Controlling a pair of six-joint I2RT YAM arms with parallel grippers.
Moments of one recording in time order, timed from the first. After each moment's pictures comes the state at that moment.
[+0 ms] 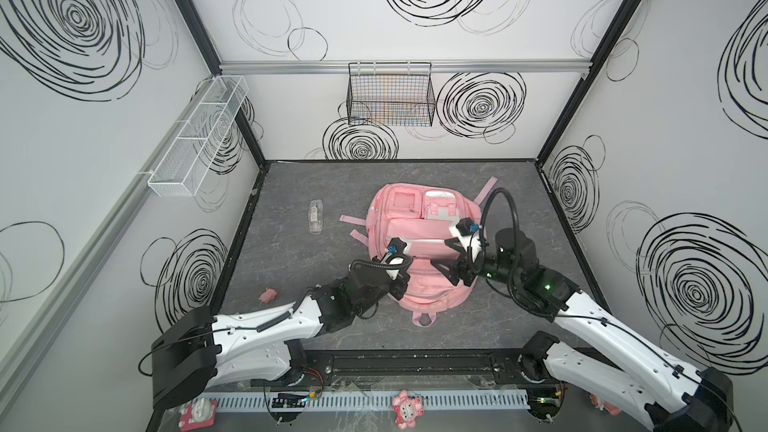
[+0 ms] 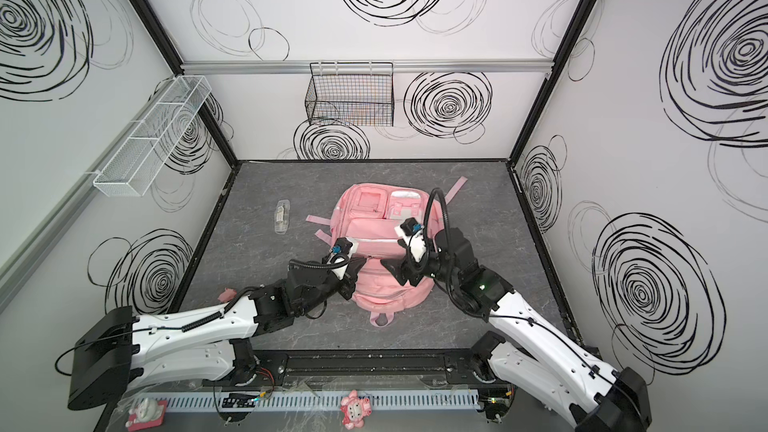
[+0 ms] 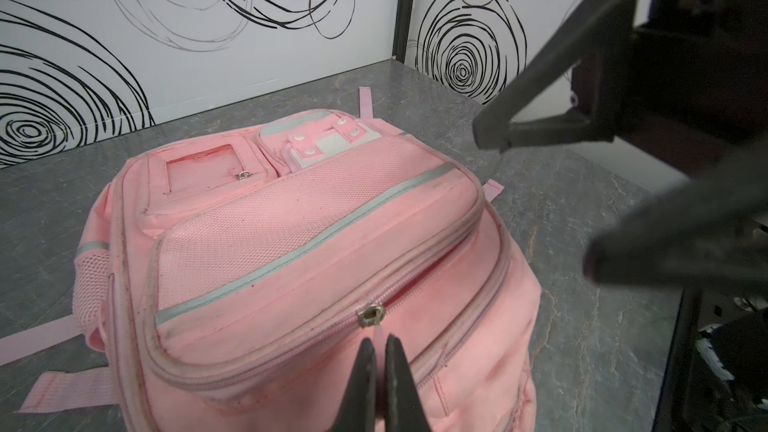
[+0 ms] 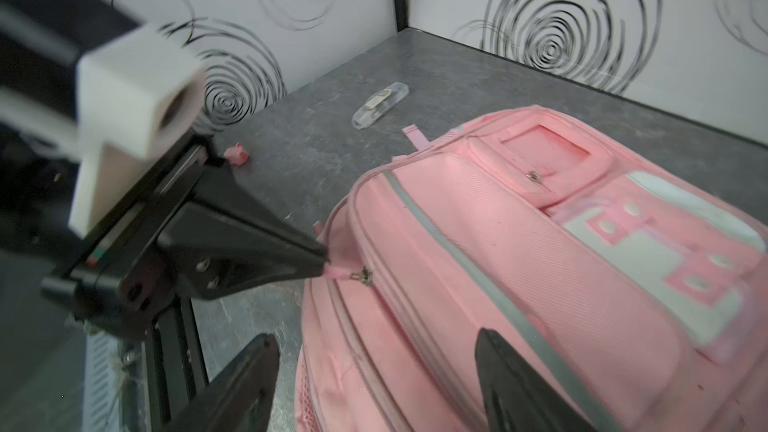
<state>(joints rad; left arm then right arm) -1.03 1.10 0.54 0.24 -0.25 -0.20 0.71 0.84 0.62 -0.19 -0.29 -0.01</state>
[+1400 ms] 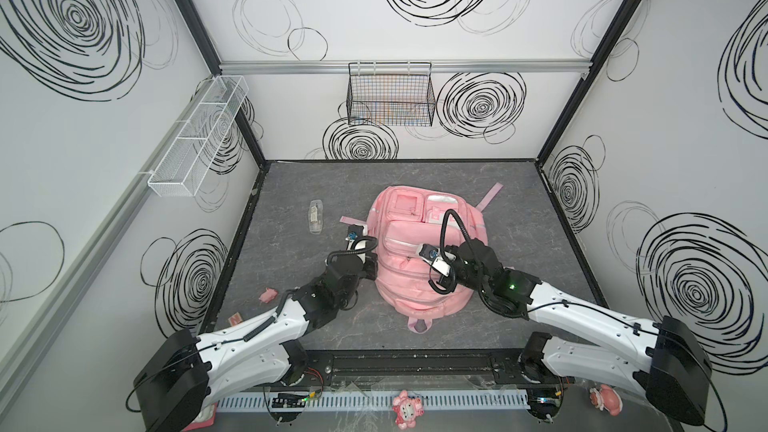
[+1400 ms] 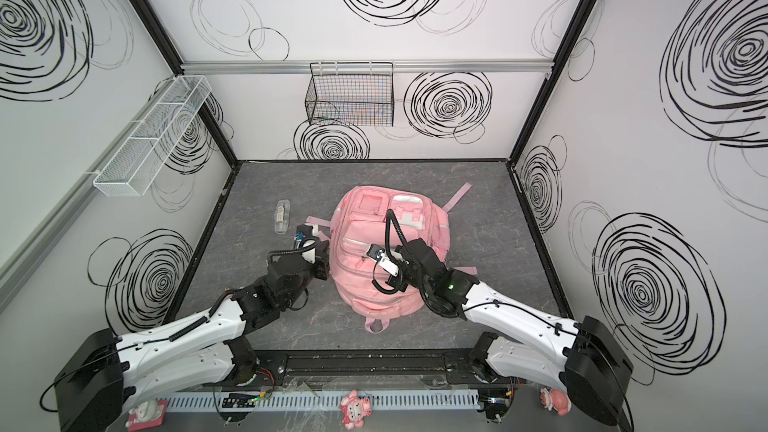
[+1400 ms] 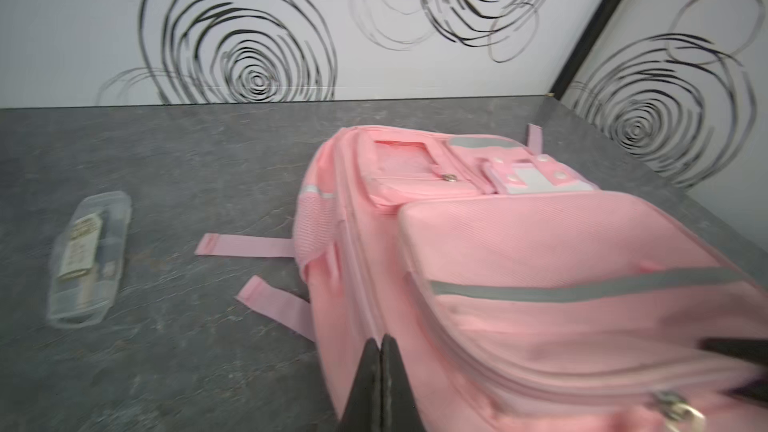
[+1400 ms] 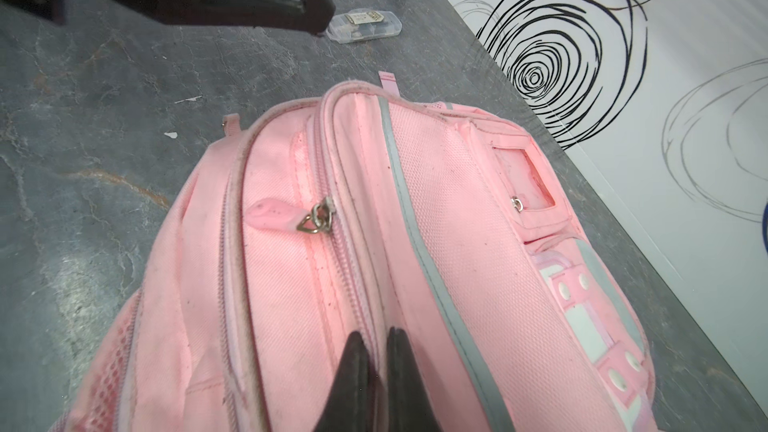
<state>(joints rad) -0.76 0.99 0.42 0.21 -0.47 -0.37 0.85 1.05 0.60 -0.09 0.02 -0.38</state>
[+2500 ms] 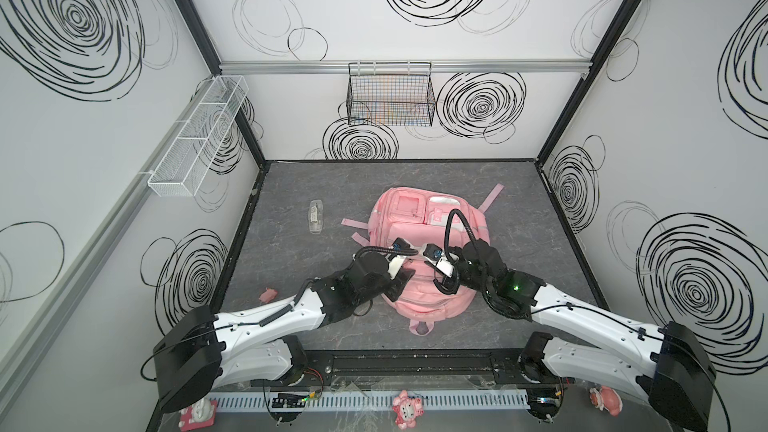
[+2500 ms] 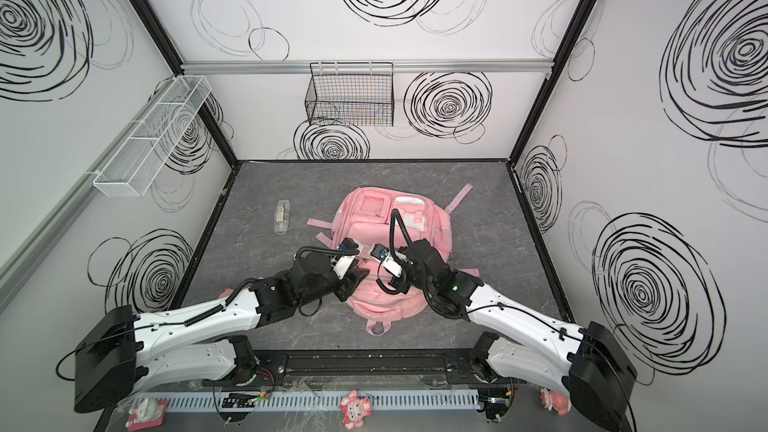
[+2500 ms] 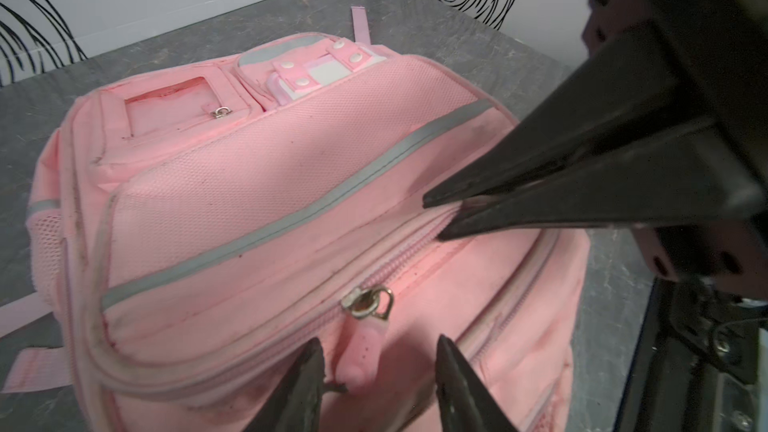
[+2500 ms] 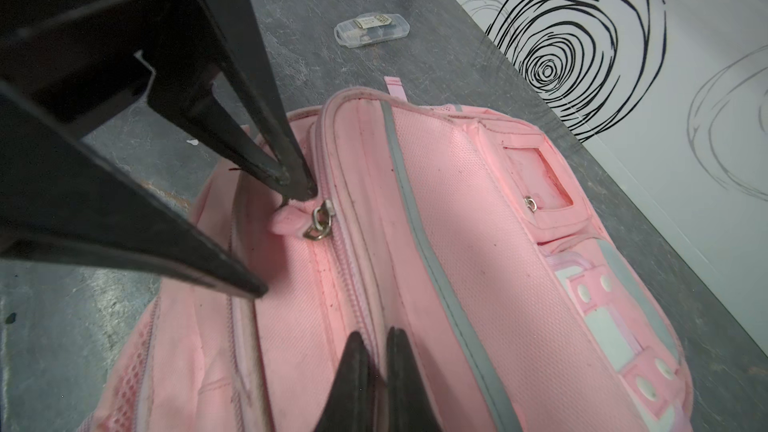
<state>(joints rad) -0.94 1.15 0.60 0.04 -0.11 -0.16 0.84 1.03 0.59 -0.09 -0.05 -0.34</state>
